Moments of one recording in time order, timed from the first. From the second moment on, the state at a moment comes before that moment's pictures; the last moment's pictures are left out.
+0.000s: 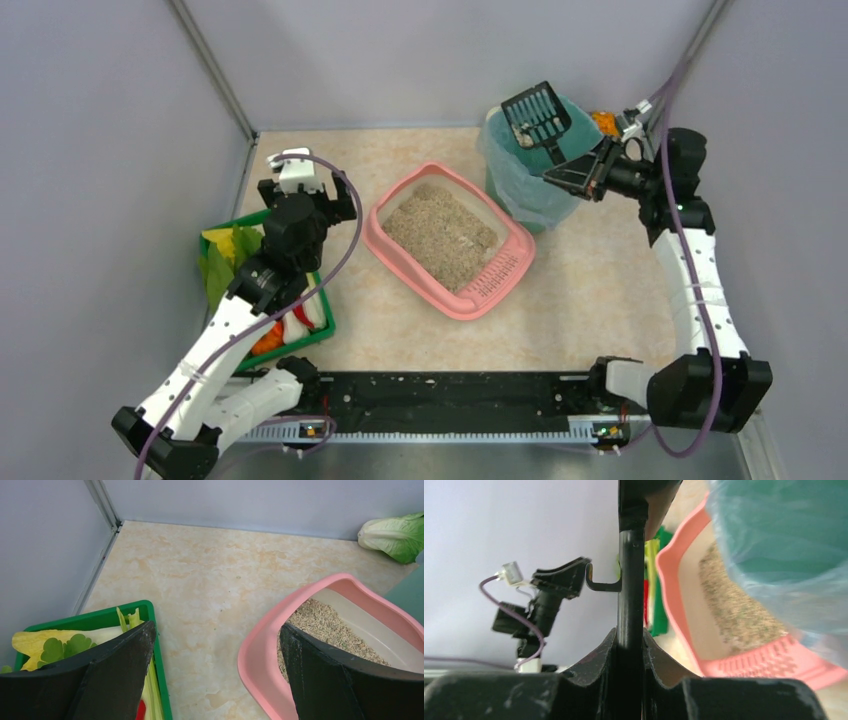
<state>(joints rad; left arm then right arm) -0.52 0.89 0.99 -0.27 -0.60 -0.16 -0.07 1.18 1.14 -0.21 -1.05 0.91</state>
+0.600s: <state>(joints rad) -0.51 0.88 0.96 -0.25 -0.60 -0.15 -0.11 1.37 1.55 -0.98 -0.54 0.26</state>
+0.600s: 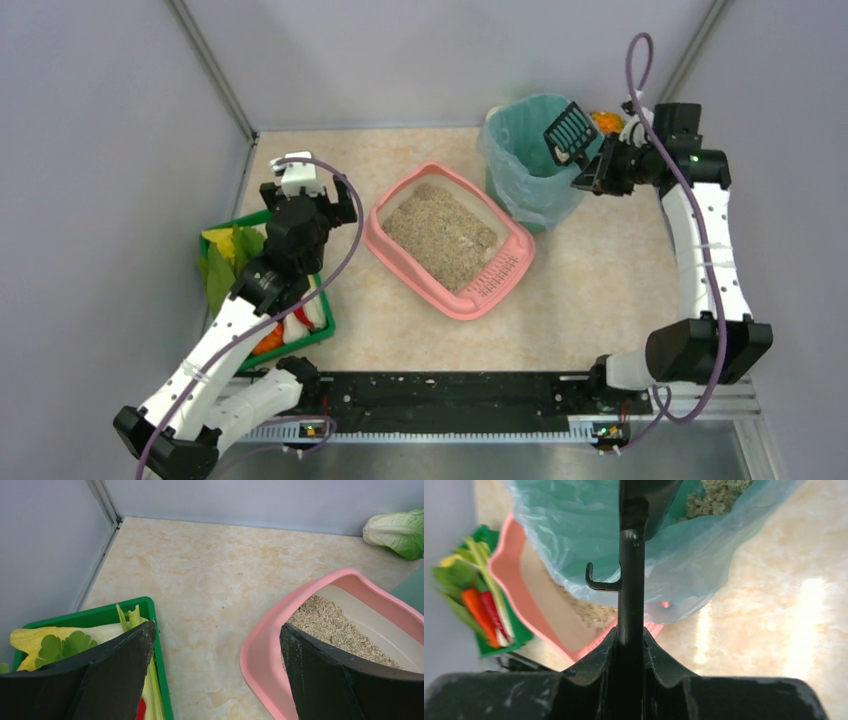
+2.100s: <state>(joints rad) -0.50 0.85 0.91 -0.21 -0.62 -0.12 0.63 1.49 1.60 -1.08 0.87 -0.27</state>
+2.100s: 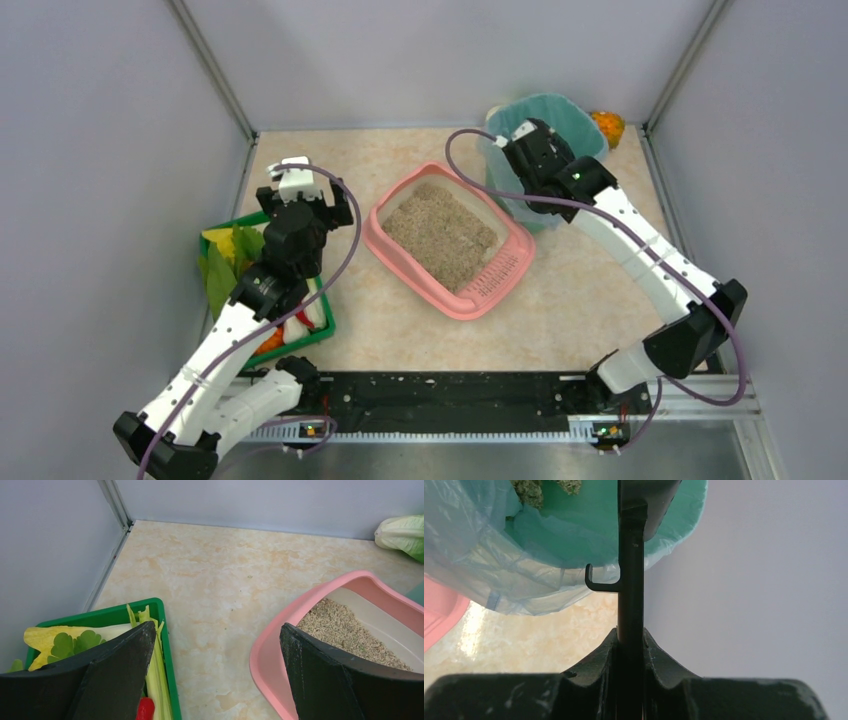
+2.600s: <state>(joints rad) -0.50 0.85 0.91 -0.21 -0.61 -0.14 0.51 1.31 1.55 -0.98 0.62 -0.20</state>
